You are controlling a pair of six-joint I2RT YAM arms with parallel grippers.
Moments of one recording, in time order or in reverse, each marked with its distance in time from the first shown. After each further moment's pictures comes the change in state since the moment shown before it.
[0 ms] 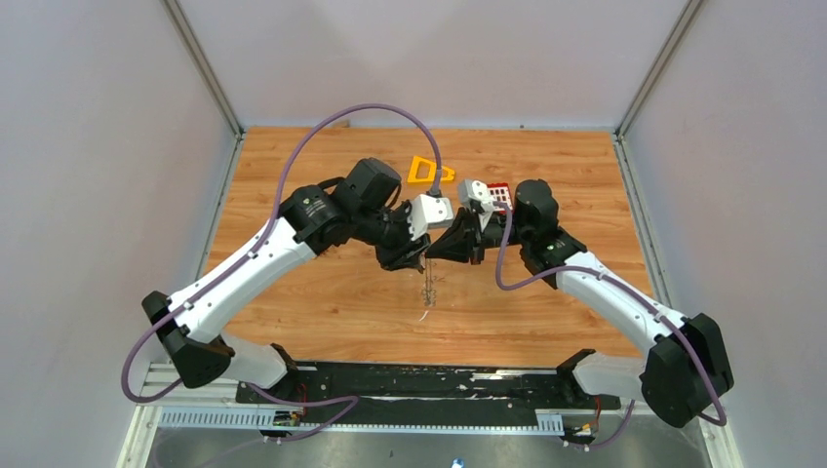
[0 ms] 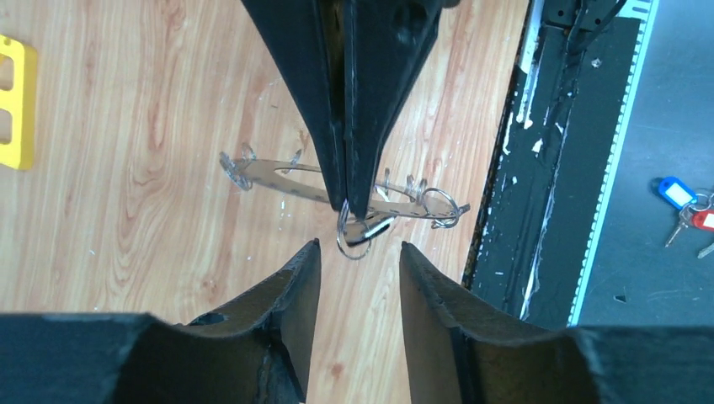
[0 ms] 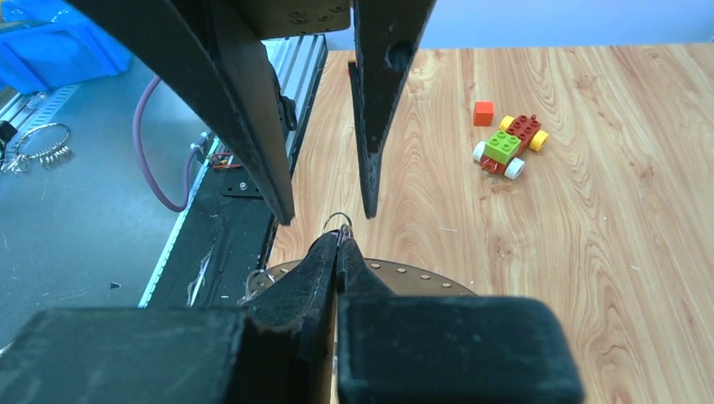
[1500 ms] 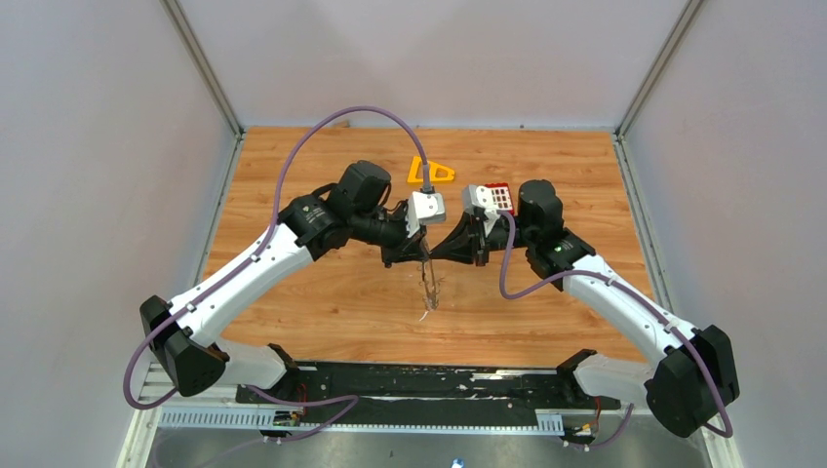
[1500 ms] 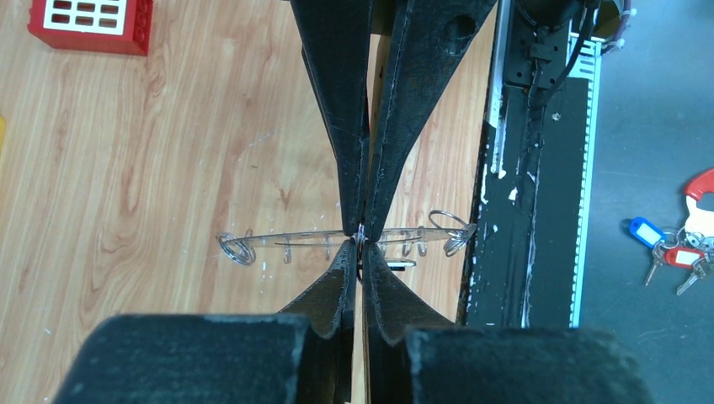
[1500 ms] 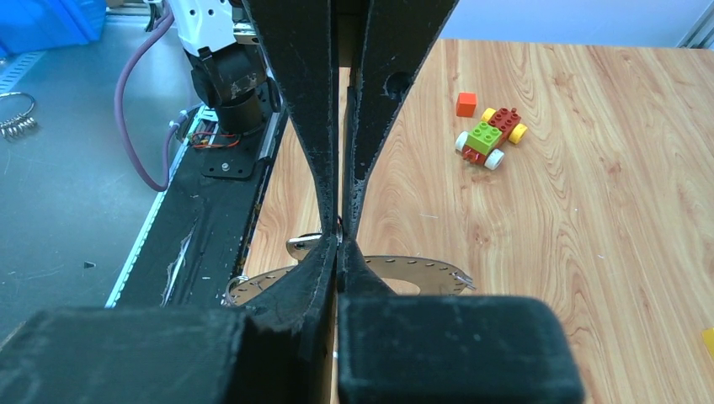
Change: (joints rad) left arm 0.077 -0.077 -0.205 0.267 0.197 -0.032; right arm -0.010 -0.058 0.015 -0.154 0.018 -0.159
